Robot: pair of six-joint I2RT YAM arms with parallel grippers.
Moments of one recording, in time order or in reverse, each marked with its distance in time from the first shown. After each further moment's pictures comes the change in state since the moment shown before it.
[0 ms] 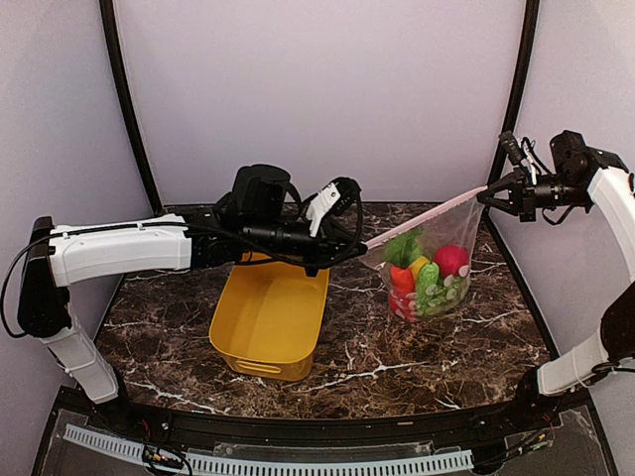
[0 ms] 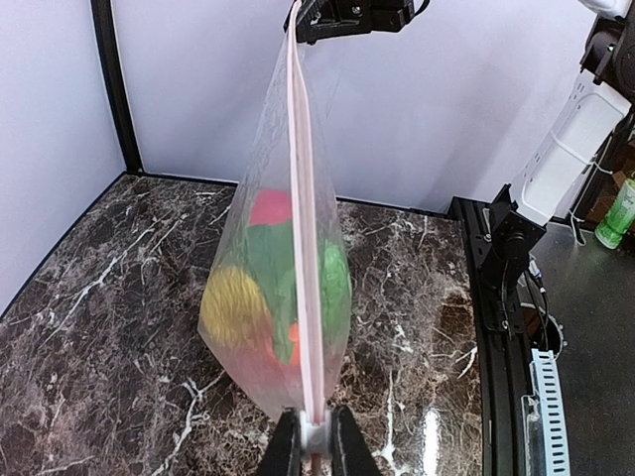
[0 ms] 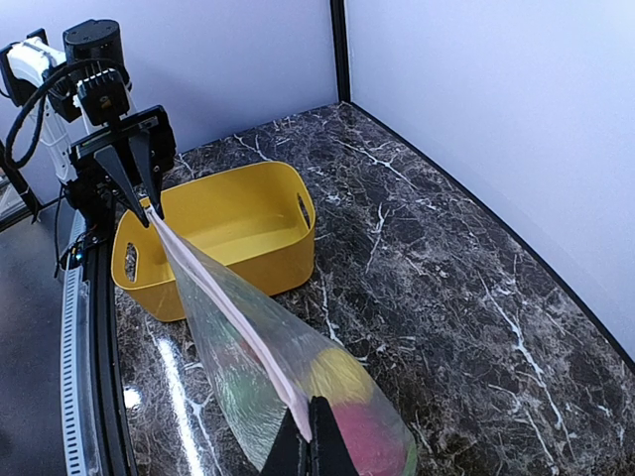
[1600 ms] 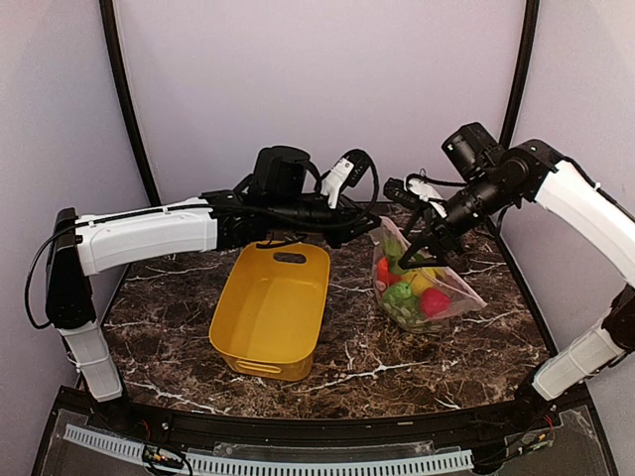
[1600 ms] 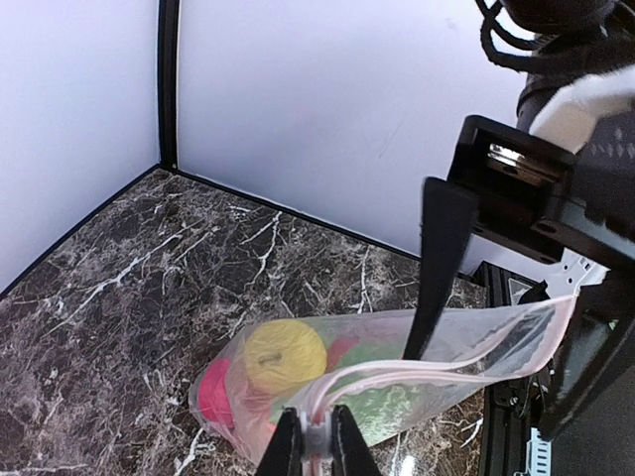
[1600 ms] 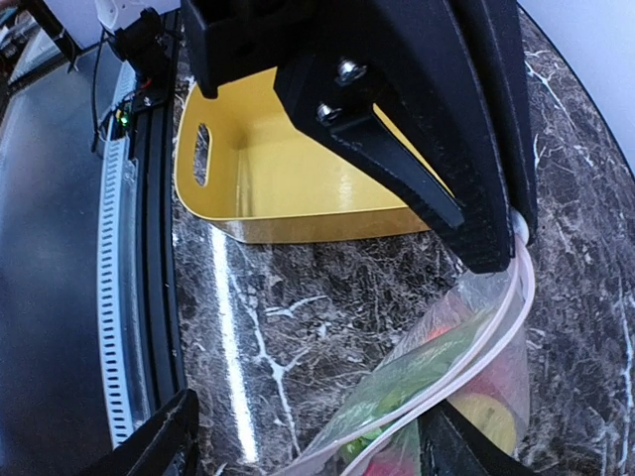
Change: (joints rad) left arm 0.016 0.153 0.225 -0.014 -0.078 -0.186; right arm 0.753 0.074 0.070 0.019 0.551 0.305
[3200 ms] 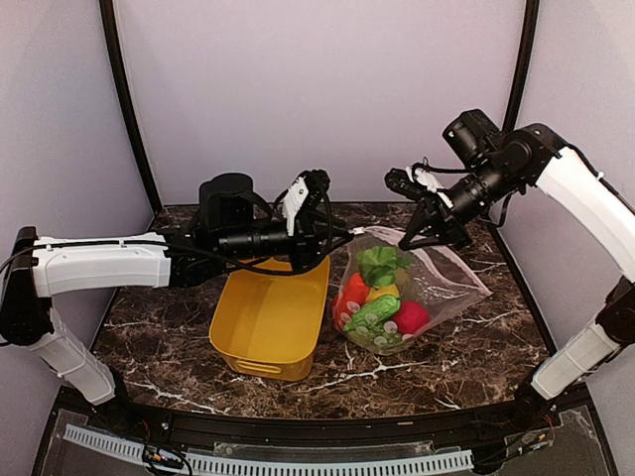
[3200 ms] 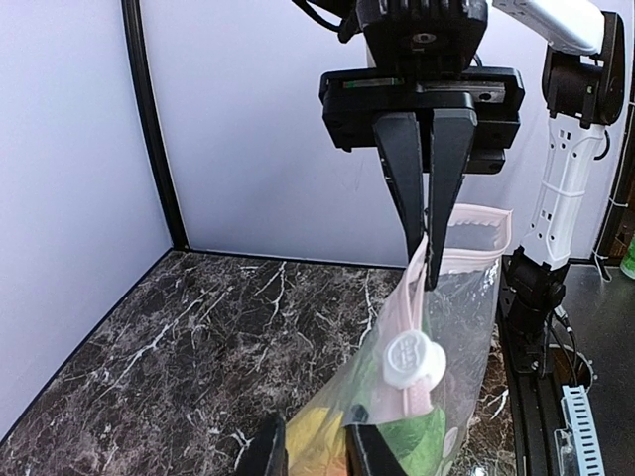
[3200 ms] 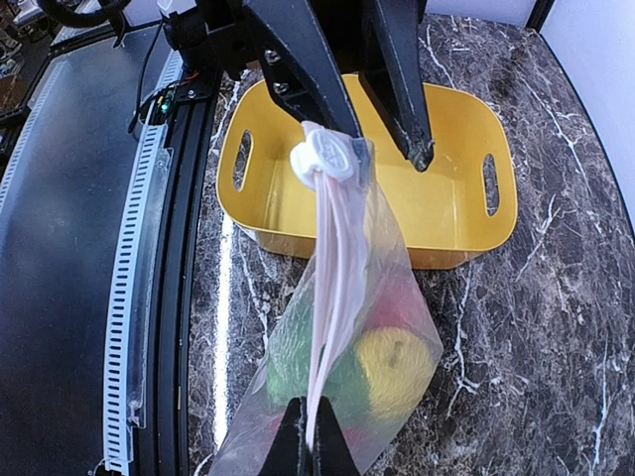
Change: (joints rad) left arm -0.002 -0.280 -0.443 0.351 0.029 0.203; right arm 0.010 0.049 0.138 -0.114 -0.062 -0.167
